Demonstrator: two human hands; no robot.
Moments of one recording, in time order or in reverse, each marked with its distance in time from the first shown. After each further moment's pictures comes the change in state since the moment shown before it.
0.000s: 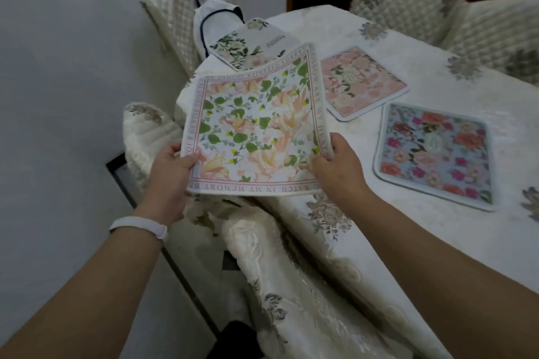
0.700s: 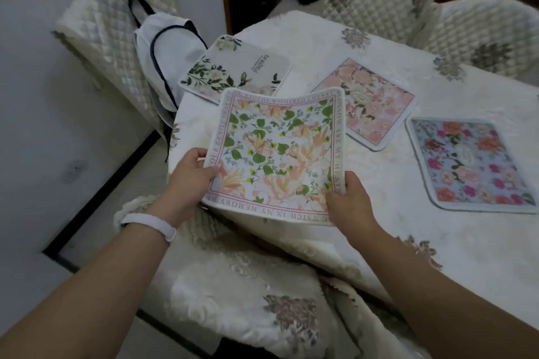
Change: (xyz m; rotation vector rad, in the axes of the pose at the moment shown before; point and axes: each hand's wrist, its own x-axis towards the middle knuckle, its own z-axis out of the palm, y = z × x) left_hand 0.312 0.061 -0.005 0.383 -0.503 -0.049; right_hand 0.144 -0.045 0.176 0.002 0.366 0.379
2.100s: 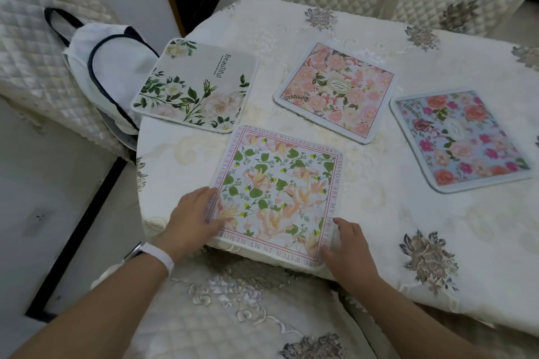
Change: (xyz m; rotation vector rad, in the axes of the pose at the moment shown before) left_hand 0.086 -0.059 0.005 1.058 -0.350 0.306; right_hand 0.004 0.088 0.035 -0.375 0.007 0.171
